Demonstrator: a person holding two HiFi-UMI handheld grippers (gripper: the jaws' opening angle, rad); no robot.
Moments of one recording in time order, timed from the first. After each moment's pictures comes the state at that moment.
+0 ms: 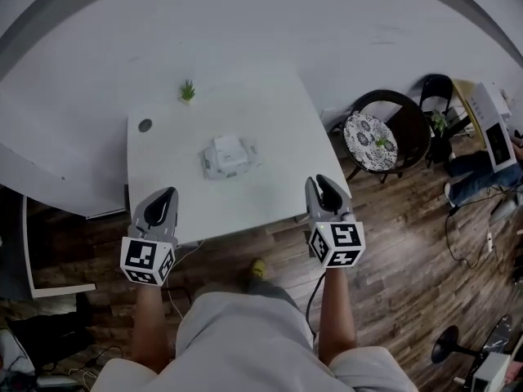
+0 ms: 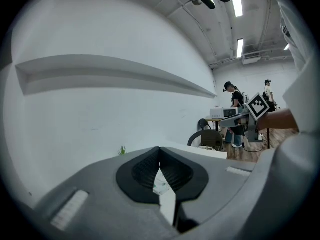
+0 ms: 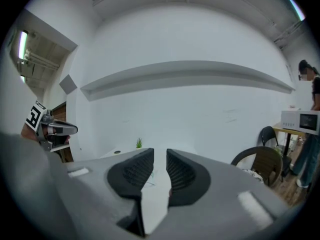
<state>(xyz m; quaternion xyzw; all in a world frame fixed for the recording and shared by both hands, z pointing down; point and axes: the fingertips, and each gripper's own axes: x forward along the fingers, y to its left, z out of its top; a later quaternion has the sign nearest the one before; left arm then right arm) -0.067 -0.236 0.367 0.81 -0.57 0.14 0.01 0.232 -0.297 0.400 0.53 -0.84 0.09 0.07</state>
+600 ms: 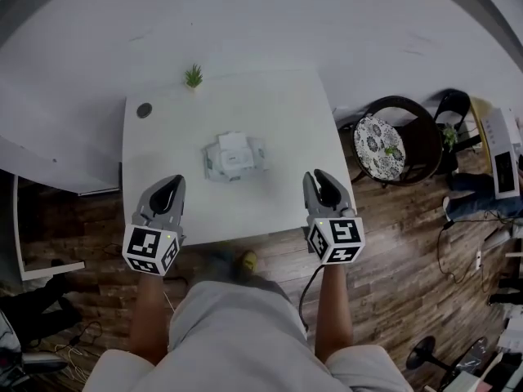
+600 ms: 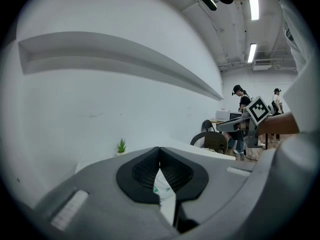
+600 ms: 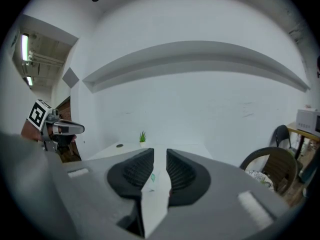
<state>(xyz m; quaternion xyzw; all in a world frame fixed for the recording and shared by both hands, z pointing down) -0.082 -0.310 0.407 0.80 -0.58 0.13 0.06 0.188 -0.378 0.430 0.48 -0.86 0.11 0.12</state>
